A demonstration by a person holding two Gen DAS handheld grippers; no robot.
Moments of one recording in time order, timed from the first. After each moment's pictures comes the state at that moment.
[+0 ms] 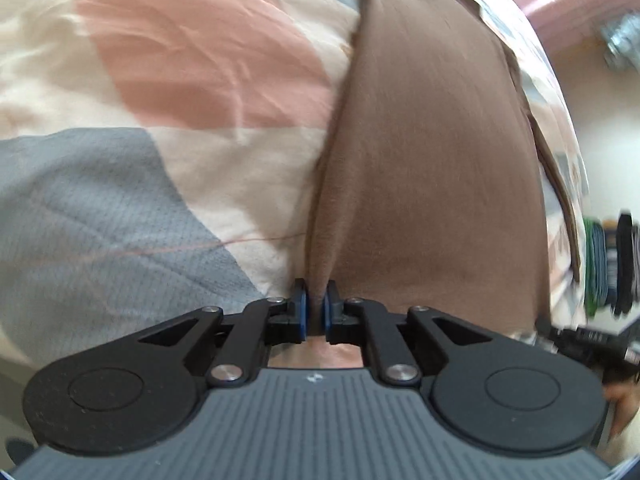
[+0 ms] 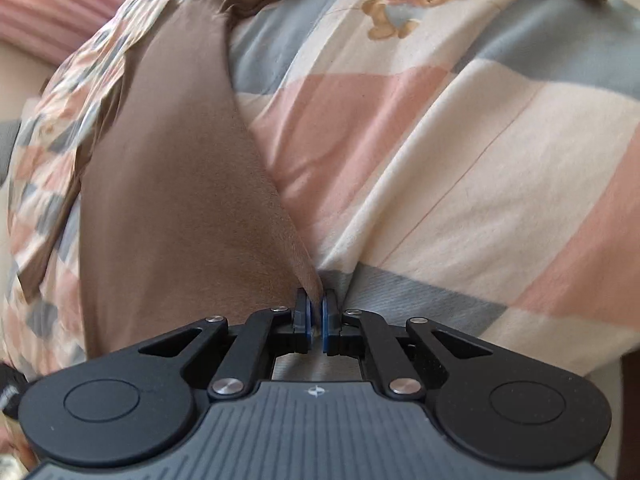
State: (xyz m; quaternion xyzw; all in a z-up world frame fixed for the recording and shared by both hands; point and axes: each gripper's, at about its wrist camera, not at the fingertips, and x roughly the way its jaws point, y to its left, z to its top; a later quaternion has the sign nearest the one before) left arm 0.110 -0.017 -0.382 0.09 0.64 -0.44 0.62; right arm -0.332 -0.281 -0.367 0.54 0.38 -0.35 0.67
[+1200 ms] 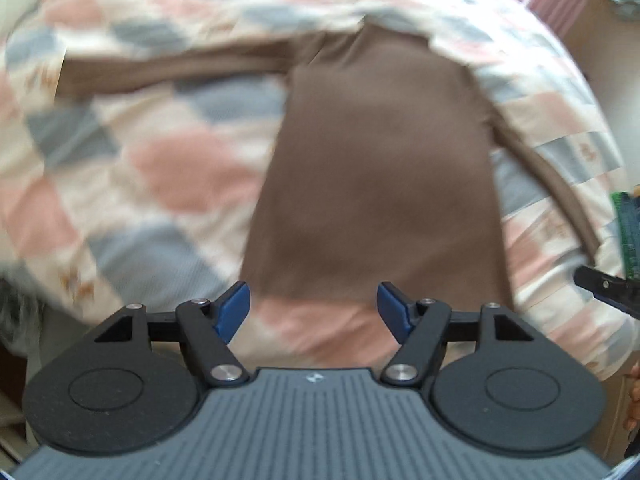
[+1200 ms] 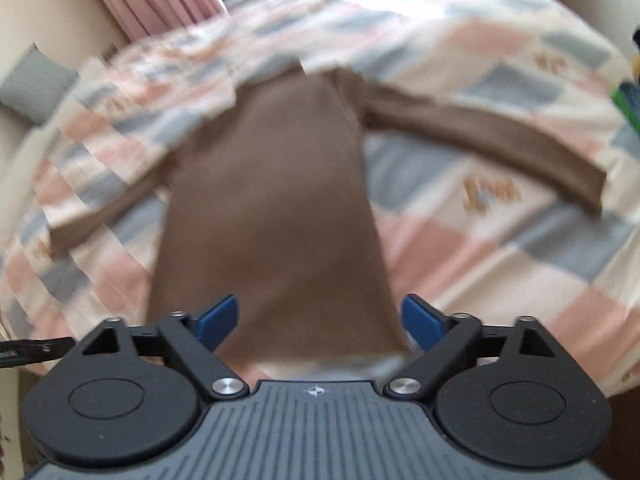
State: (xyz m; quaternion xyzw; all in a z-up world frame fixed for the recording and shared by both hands) left arm -0.001 -0.053 -0.174 0.21 0.52 -0.41 0.72; right arm -0.267 -0.222 -0.176 0.37 0.36 -0.36 0.78
